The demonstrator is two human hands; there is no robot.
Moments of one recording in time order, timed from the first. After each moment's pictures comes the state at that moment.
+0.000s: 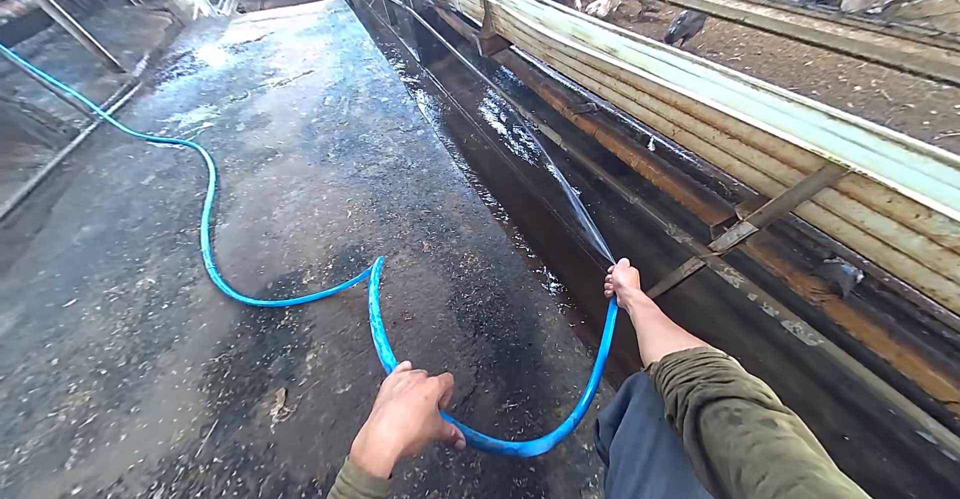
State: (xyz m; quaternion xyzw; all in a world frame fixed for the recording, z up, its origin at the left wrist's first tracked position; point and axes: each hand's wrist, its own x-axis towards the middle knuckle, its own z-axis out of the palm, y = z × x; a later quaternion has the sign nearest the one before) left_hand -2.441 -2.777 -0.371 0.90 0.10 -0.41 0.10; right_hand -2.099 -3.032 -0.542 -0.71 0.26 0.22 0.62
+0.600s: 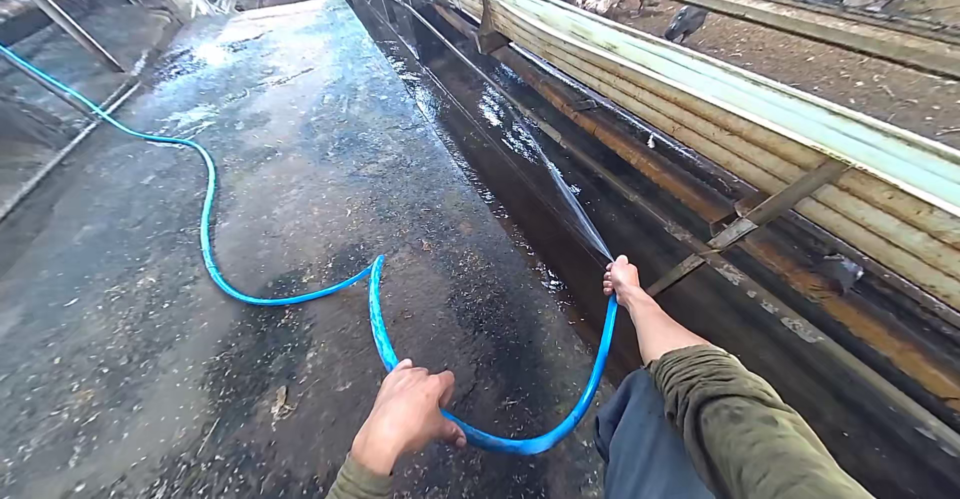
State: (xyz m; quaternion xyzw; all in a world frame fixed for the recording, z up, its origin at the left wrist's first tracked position) left_hand -2.440 -2.779 -0.372 0.90 0.10 -0.41 0.10; right_hand -2.102 -3.032 -0.537 -0.71 0.25 0.23 0.61
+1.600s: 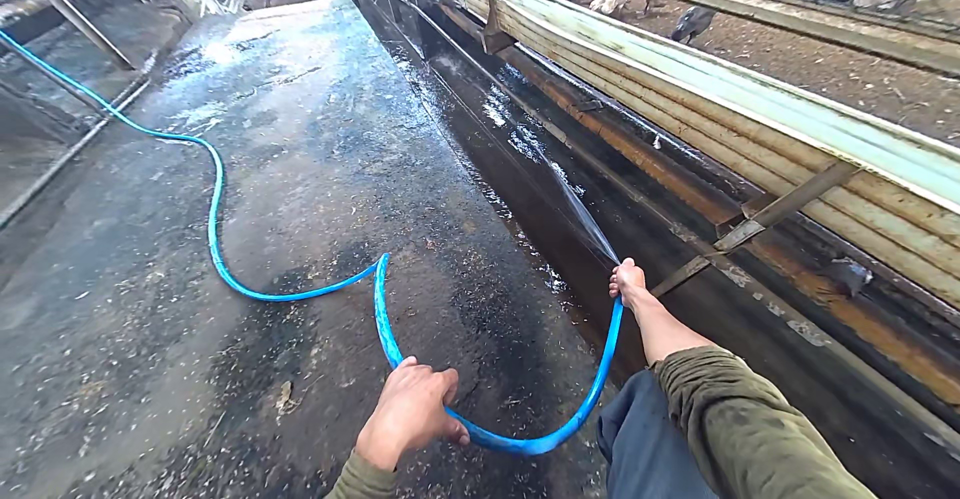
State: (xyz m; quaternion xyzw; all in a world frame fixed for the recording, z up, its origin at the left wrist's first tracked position) left_hand -2.440 -2.779 -0.370 0.90 0.10 -0.41 0.10; right_hand -2.100 -3.035 -0.541 -0.73 0.27 0.23 0.59
